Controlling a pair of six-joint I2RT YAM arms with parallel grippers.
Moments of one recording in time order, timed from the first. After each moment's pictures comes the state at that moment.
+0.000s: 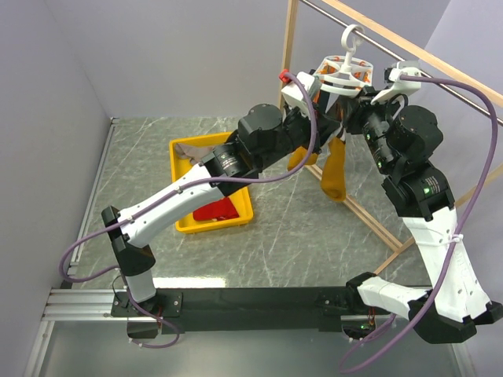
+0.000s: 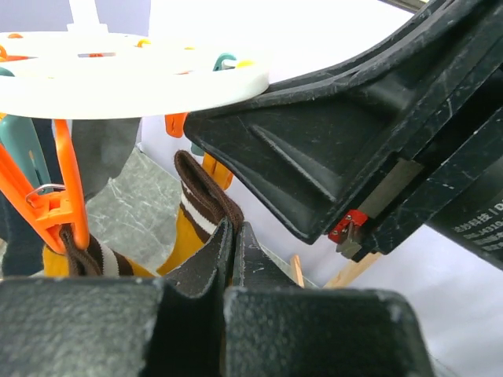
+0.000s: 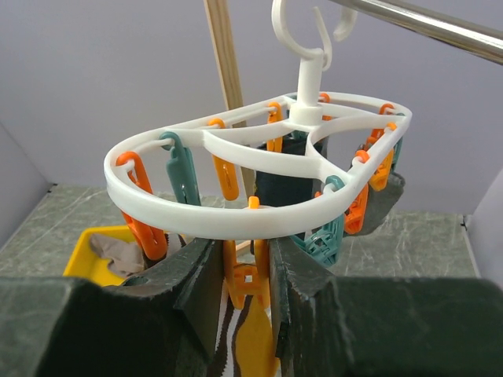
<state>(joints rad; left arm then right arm) -1.07 1.77 2.05 -0.16 -0.12 -0.31 0.42 1.10 1.63 -0.45 0.26 0.08</state>
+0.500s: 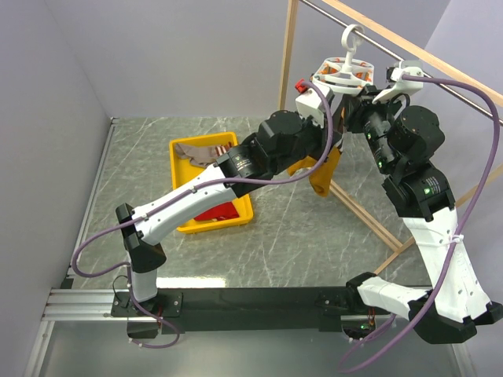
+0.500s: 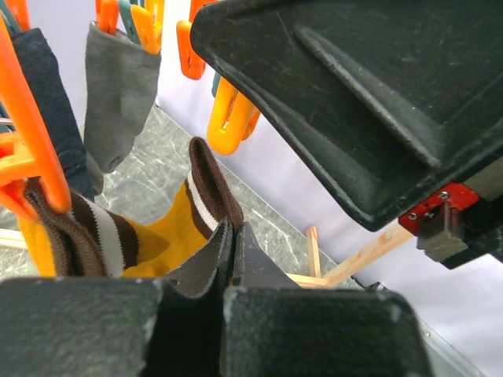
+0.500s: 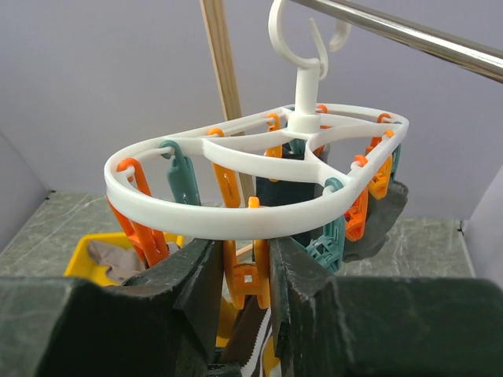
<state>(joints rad) -1.10 1.85 2.12 -0.28 -0.20 -0.34 0.42 1.10 1.63 -0.43 0.27 0.07</state>
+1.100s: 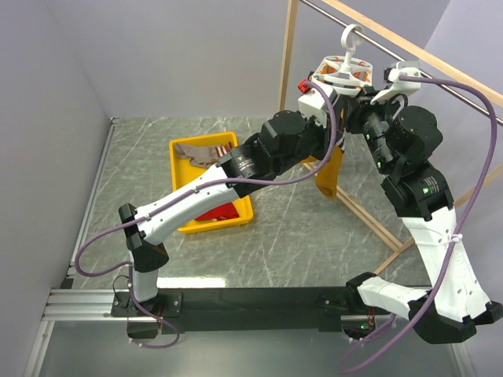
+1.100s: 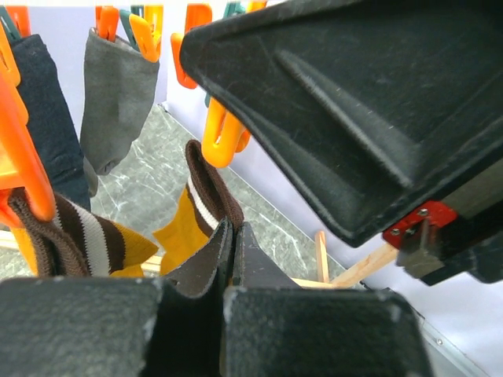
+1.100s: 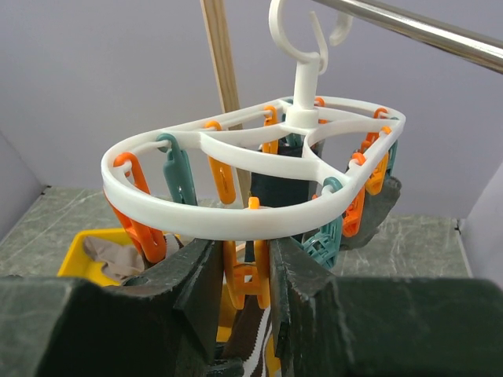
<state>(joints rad) -1.11 1.87 2.15 -0.29 -0.23 -0.31 0.42 1.10 1.62 -0.43 0.27 0.06</state>
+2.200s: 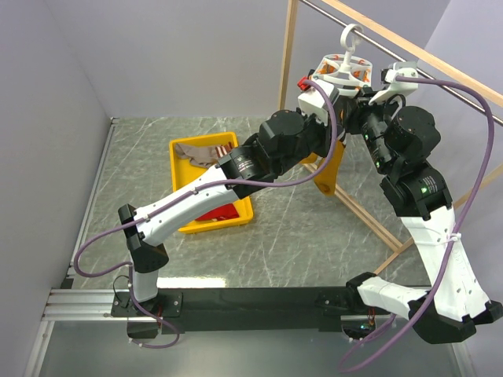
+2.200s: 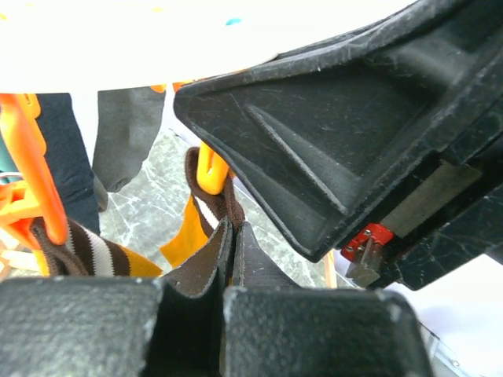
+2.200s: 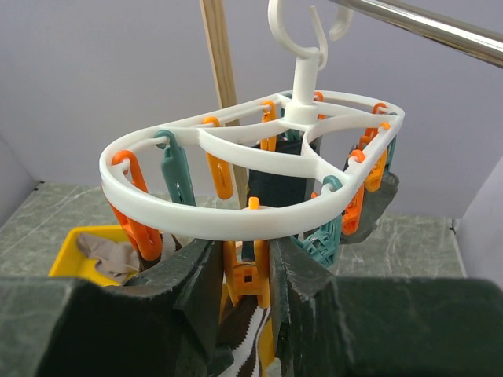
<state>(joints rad) -1.12 1.87 2.17 -0.25 -0.27 -0.26 0.42 1.10 1.61 -0.43 0.27 0.05</state>
